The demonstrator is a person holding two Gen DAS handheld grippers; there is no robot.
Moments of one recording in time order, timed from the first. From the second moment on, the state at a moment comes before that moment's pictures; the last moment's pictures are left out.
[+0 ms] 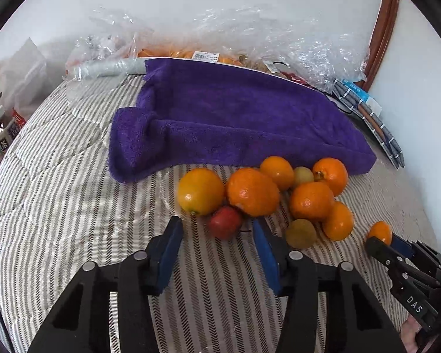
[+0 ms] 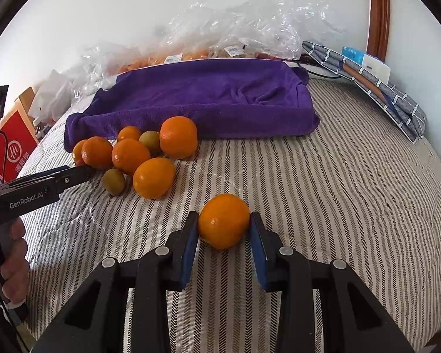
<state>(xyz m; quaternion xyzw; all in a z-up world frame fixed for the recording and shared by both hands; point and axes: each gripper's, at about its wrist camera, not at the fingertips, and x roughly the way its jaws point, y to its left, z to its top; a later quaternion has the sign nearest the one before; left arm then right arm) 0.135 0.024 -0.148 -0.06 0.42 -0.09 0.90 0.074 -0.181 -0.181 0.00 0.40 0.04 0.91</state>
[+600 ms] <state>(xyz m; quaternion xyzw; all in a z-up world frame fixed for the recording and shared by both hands) 0.119 0.035 -0.136 -0.07 0.40 -0.09 0.91 0.072 -0.190 -0.174 0.01 0.39 0.03 0.92</state>
